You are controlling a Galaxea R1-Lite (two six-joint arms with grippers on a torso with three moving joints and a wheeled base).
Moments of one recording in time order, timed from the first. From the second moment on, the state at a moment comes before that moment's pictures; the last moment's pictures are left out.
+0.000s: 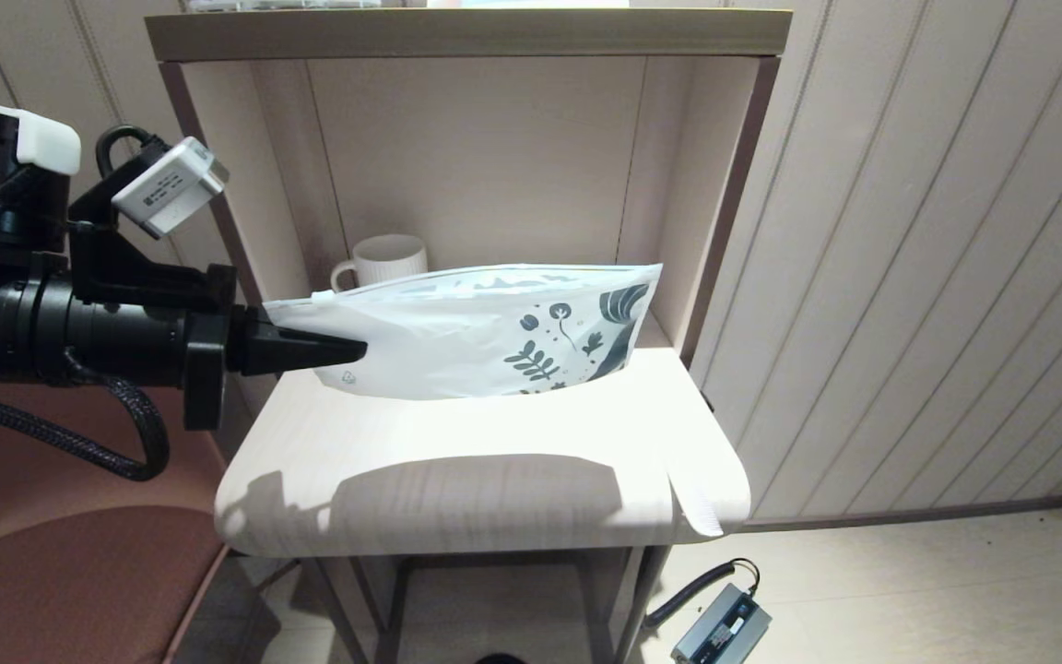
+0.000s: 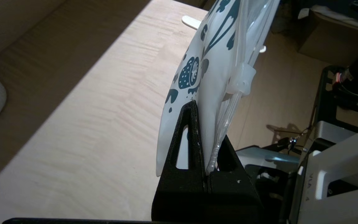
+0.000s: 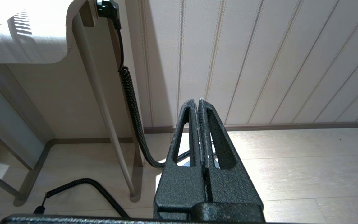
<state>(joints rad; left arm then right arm) -0.25 1.48 -1.16 0.16 -0.84 0.42 0.00 0.00 0.00 0.00 -0.02 0.00</state>
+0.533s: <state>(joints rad) -0.37 1.46 -1.18 0.31 -0.70 0.43 0.00 0.00 0.00 0.00 -0.02 0.00</state>
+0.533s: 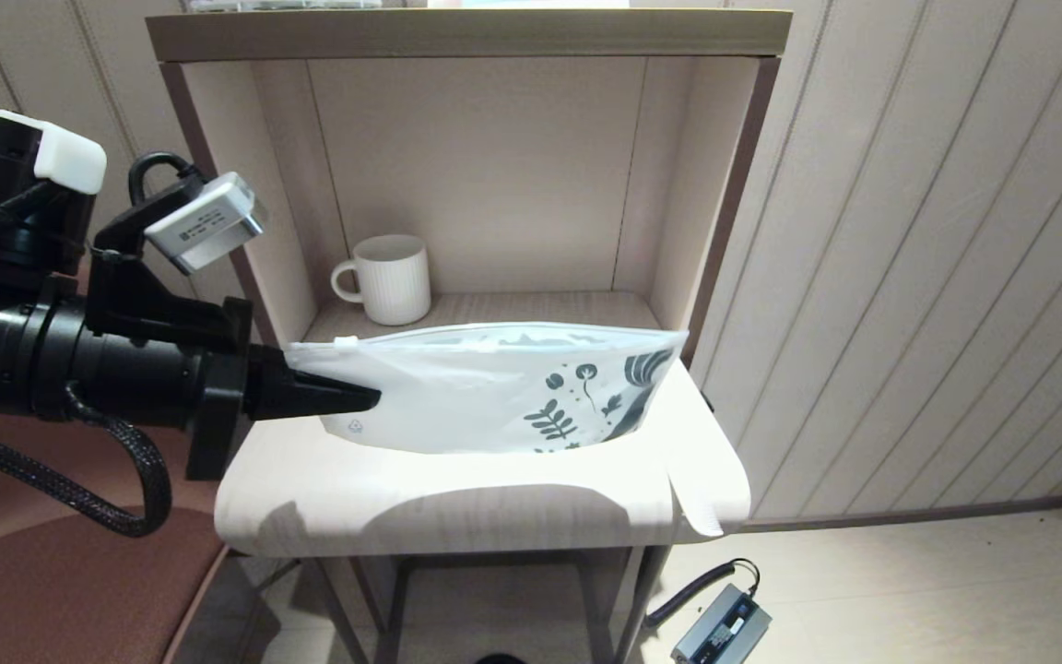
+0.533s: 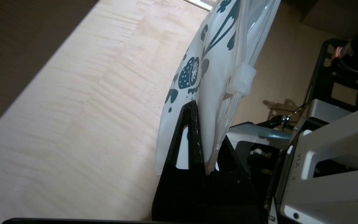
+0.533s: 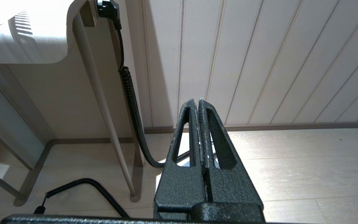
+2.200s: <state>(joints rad) -0.44 1.49 -1.12 0.23 -0.56 0.44 0.02 0.36 -0.60 0.28 0.09 0.13</state>
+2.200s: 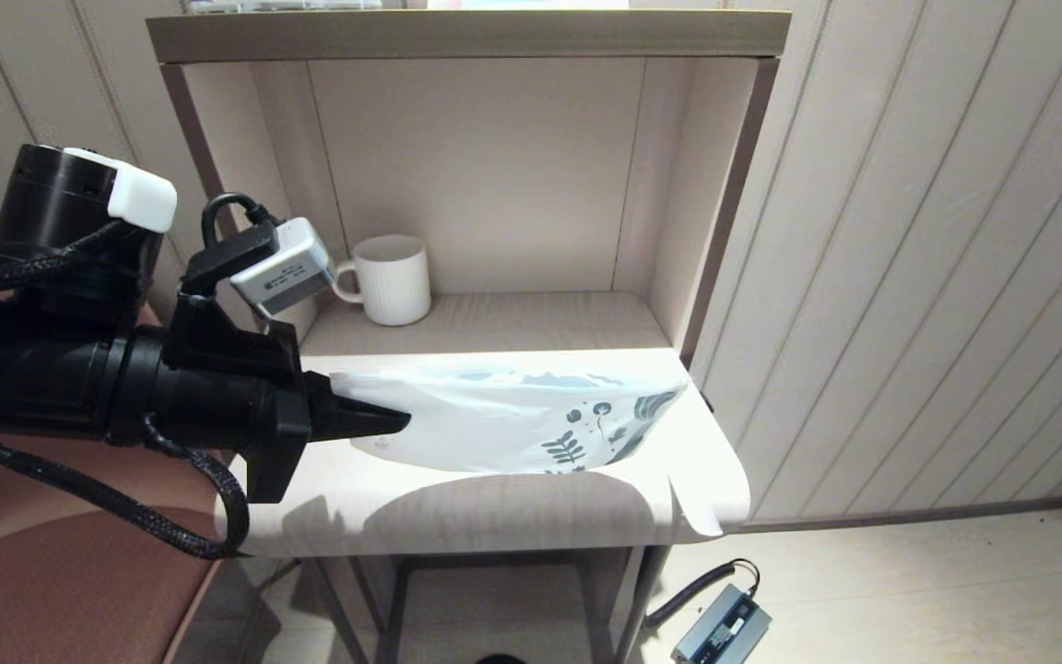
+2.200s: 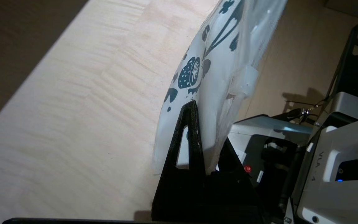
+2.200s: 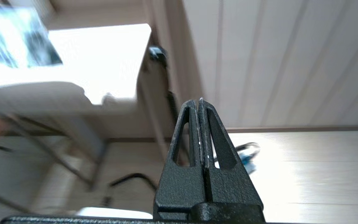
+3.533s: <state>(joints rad) -0.44 1.57 -1.14 0.15 -0.57 0.43 -0.18 1.37 -1.06 0.73 1.00 0.34</state>
